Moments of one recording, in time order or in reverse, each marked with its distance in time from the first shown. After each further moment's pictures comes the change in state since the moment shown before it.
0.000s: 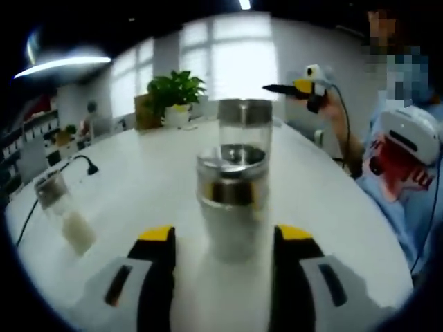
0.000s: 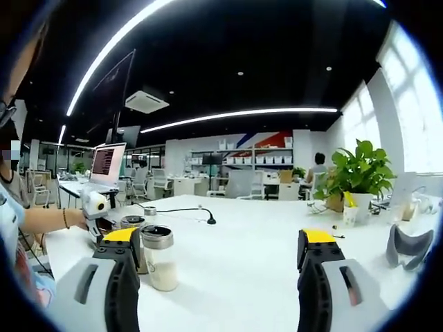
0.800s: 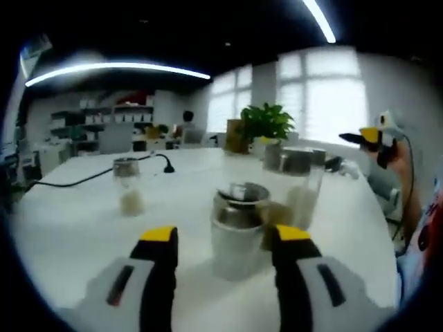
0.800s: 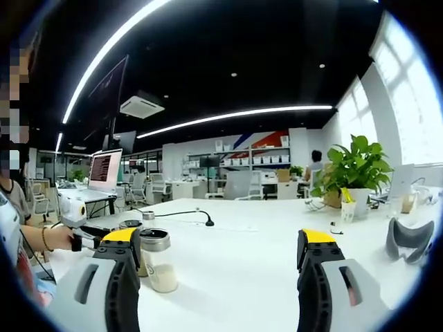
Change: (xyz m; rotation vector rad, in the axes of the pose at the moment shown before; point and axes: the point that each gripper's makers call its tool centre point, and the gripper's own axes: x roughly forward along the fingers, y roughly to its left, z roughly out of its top) left arm -0.024 0.008 0.023 -0.249 -0.229 0.564; right arm -0.004 -0.008 0.001 0.046 -0.015 -0.008
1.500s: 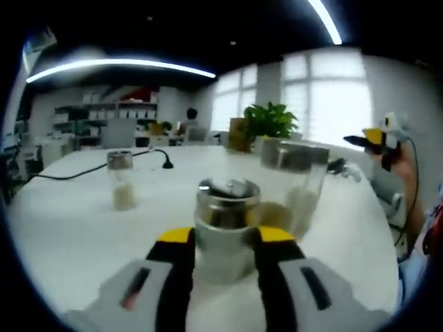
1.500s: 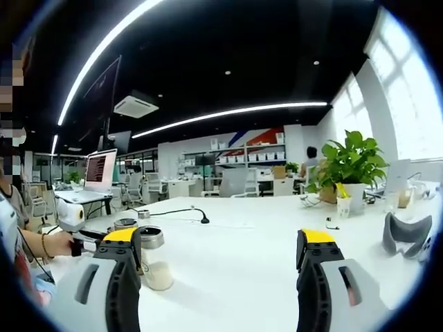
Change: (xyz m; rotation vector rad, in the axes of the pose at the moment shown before) left arm 0.014 -0.005 -0.009 -0.023 0.023 0.016; right arm -0.001 -0.010 -0.007 0.019 0.019 -0.028
